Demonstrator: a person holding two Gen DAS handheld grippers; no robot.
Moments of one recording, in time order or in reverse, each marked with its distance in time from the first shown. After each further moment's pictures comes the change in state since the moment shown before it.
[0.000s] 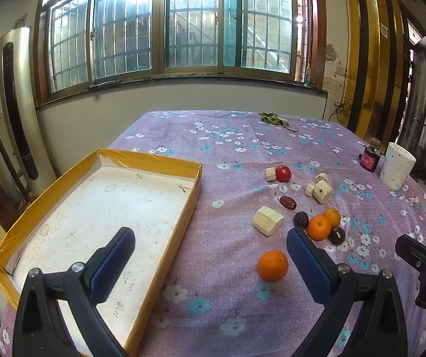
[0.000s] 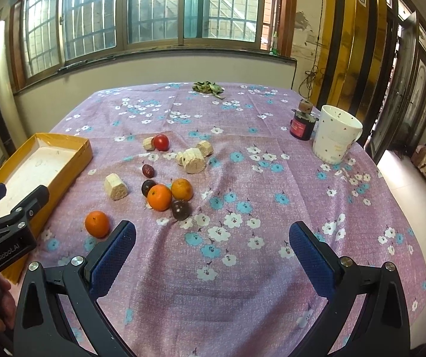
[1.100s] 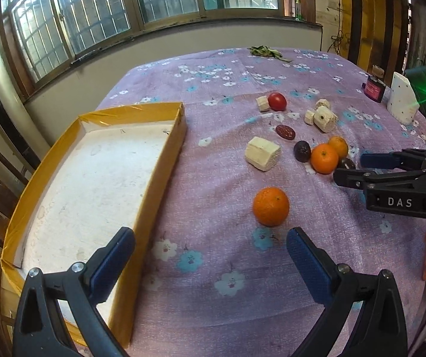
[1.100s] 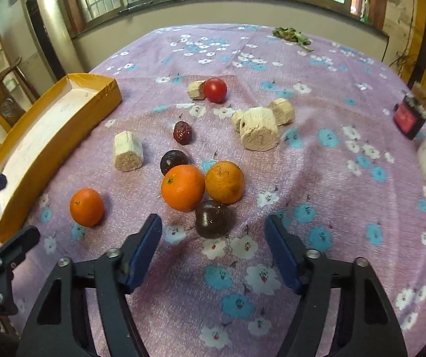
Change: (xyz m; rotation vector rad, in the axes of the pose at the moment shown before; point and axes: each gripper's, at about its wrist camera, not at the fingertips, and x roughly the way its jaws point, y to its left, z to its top) left arm 0.028 -0.031 -0.017 0.156 0.300 0.044; right arm 0.129 0.004 0.016 -0.193 0.281 0.390
